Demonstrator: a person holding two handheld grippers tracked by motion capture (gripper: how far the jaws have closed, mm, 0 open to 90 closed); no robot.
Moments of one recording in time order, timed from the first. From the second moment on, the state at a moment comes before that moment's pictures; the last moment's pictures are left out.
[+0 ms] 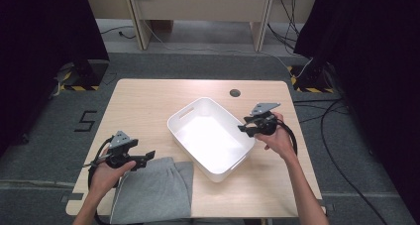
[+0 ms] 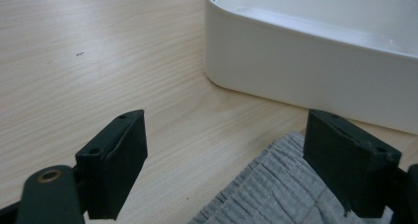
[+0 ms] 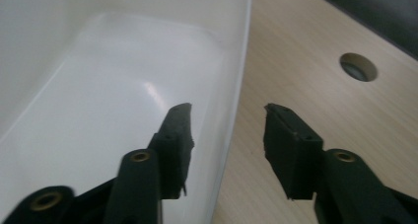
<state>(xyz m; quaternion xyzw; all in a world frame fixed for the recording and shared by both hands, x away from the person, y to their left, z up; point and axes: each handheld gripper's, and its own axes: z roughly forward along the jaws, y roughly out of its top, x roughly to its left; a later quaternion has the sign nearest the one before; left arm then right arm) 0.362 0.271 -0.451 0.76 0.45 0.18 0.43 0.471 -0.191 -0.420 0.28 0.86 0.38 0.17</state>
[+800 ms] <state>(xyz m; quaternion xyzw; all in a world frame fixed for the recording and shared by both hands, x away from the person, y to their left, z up) 0.430 0.232 -0.437 0.73 0.47 0.17 0.46 0.351 -0.213 -0.480 0.40 0.79 0.43 0.17</state>
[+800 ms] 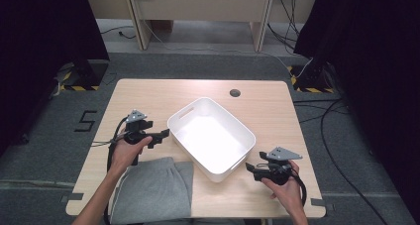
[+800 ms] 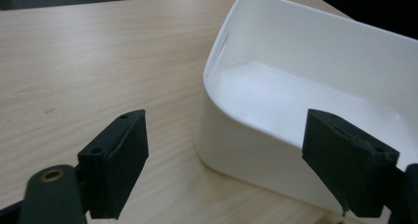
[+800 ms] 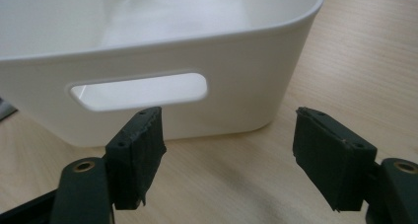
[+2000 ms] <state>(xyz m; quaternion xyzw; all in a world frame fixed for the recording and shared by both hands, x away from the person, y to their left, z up) 0.418 0.215 -0.445 0.77 0.46 0.11 0.43 0.472 -0.207 -0.479 0.43 0.78 0.40 0.20</state>
